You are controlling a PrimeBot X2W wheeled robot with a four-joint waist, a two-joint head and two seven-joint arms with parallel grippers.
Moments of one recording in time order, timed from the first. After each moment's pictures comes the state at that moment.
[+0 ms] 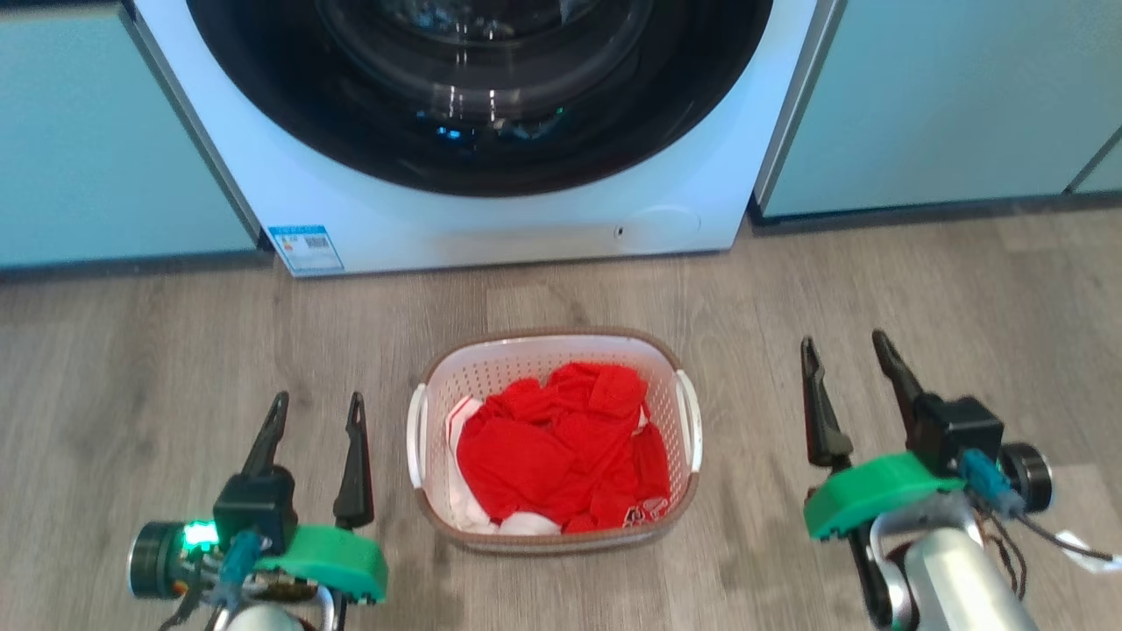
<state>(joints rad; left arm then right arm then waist) 0.05 0.06 -0.14 0.13 -0.04 0.03 -0.25 -0.09 -0.04 0.13 0.19 0.15 0.12 -0.25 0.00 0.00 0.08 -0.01</state>
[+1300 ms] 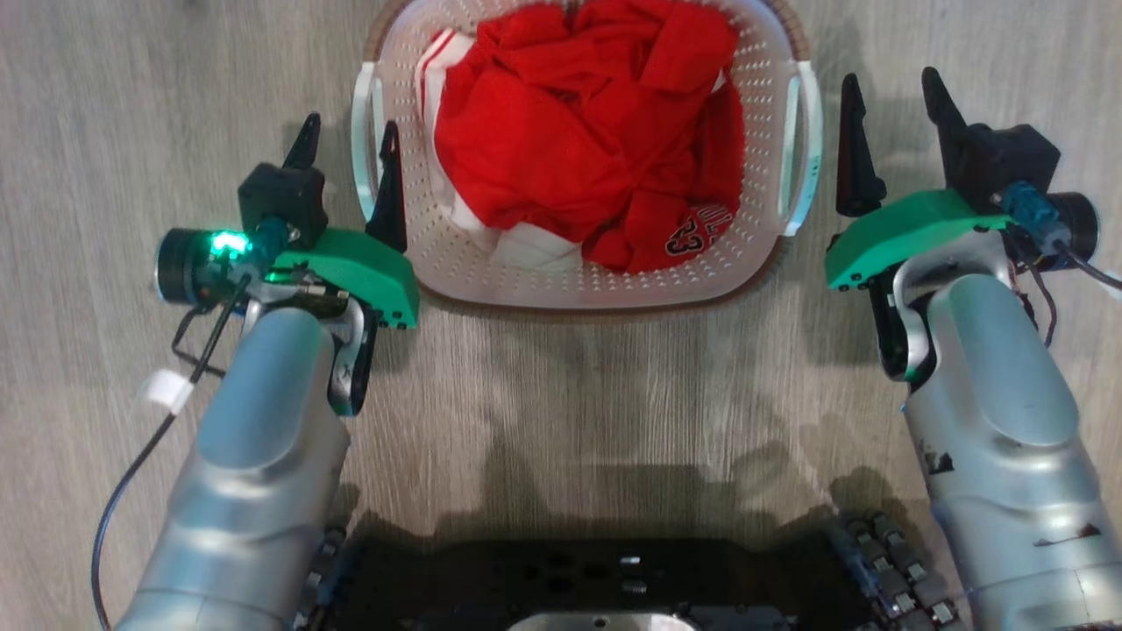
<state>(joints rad) -0.62 0.03 -0.25 0.61 -0.15 0.03 -0.26 -0.63 -0.06 0.09 0.50 0.16 0.12 -0.25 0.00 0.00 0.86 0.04</state>
